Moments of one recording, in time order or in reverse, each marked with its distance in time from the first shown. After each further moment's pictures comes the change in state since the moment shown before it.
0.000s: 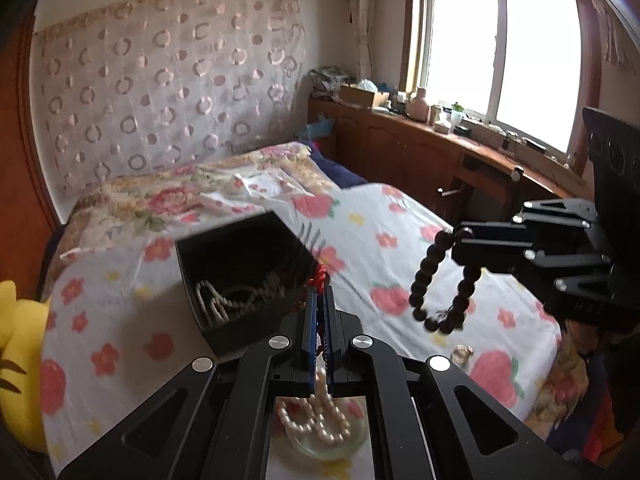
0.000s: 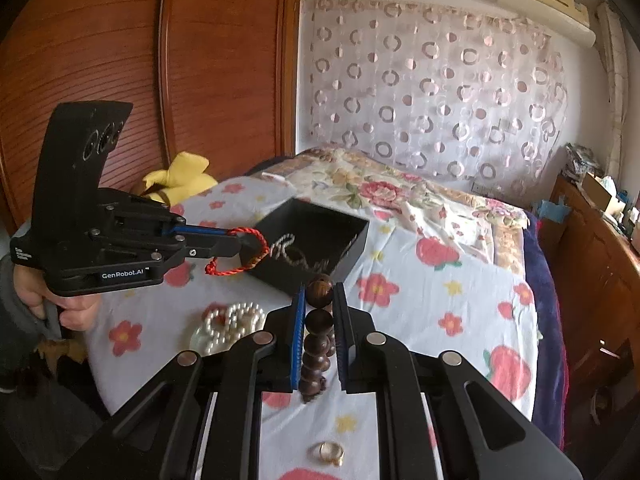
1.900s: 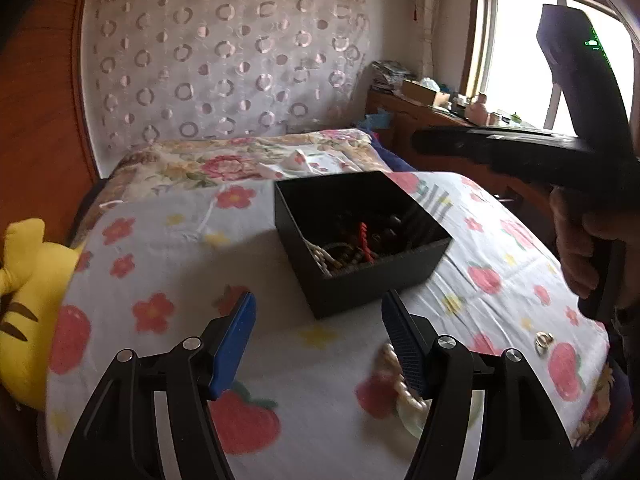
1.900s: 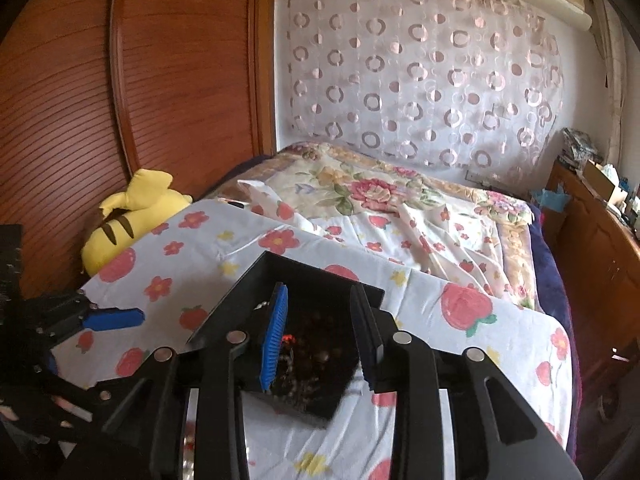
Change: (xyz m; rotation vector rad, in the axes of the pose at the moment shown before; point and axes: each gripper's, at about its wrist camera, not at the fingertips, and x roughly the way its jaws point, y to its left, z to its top) left arm 0.013 0.075 -0.052 -0.141 0.038 0.131; right arm 0.111 0.001 0.059 0.055 0.042 -0.035
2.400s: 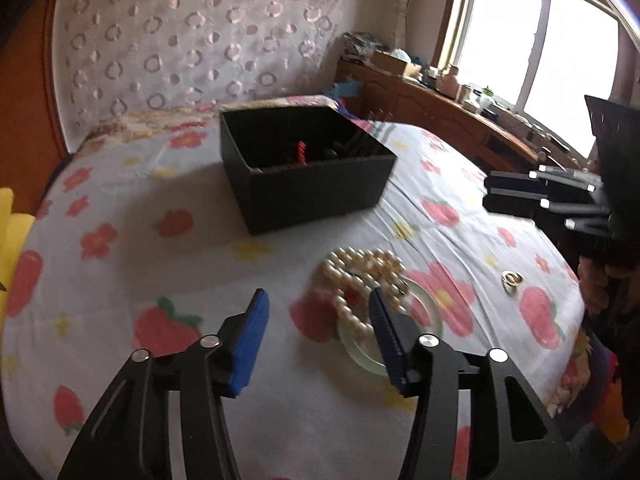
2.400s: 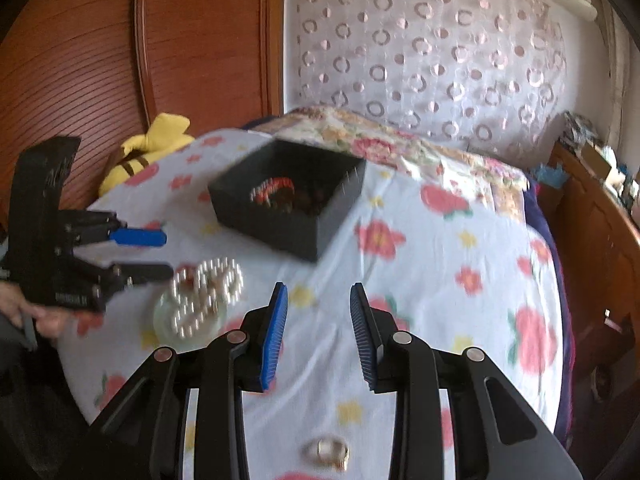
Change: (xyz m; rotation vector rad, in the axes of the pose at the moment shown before) left arm 0.004 -0.025 -0.047 0.010 0.114 -0.127; right arm -0.058 -0.015 -0.121 -0.013 0.130 0.006
